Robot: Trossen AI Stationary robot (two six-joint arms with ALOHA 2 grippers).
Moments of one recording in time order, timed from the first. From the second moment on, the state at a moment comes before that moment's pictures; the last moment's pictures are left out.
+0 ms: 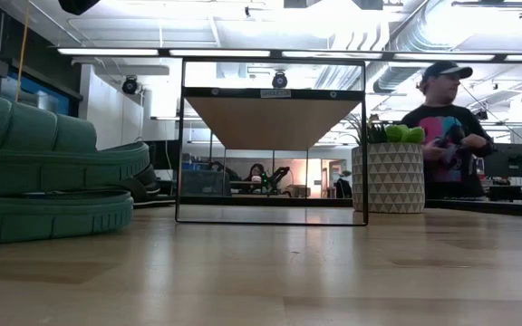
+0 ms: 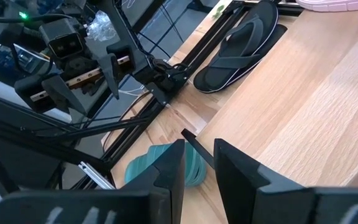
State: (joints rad) left arm -0.44 0.81 0.77 -0.27 -0.46 -0.66; right arm 0.28 1.22 1.28 -0.53 0.44 0.96
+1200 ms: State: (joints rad) left arm -0.82 0.96 0.77 -0.27 -0.67 -1.10; right arm 0.39 1.22 1.28 -0.54 0.49 0.99
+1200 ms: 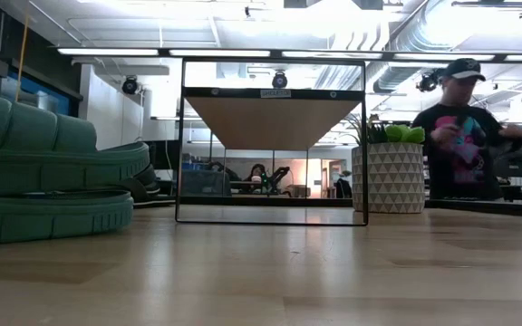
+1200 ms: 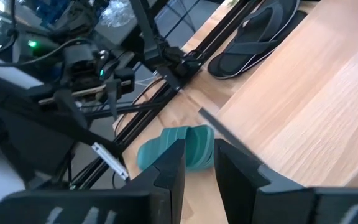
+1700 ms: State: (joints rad) left arm -0.82 1.11 0.77 -0.18 -0.56 -1.19; right arm 0.51 1.22 1.28 -0.55 0.56 0.97
